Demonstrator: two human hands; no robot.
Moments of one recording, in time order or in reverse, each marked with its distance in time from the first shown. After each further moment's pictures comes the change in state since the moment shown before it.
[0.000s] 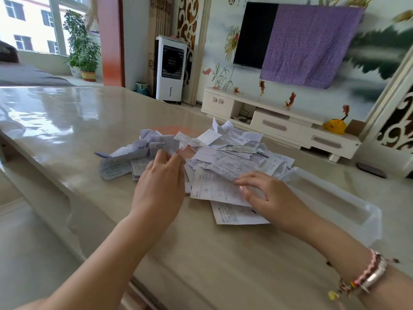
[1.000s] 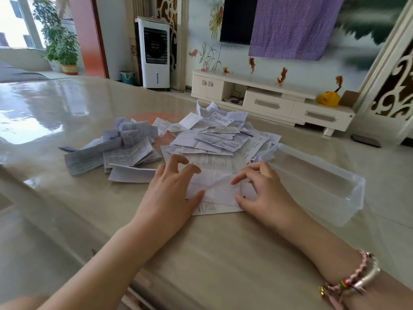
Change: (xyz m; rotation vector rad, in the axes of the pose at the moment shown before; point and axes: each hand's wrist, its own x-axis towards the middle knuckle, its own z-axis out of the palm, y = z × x) left_hand -0.024 0.031 0.032 0.010 -0.288 0.171; right_hand -0.032 0.032 0.018 0.060 0.101 0.183
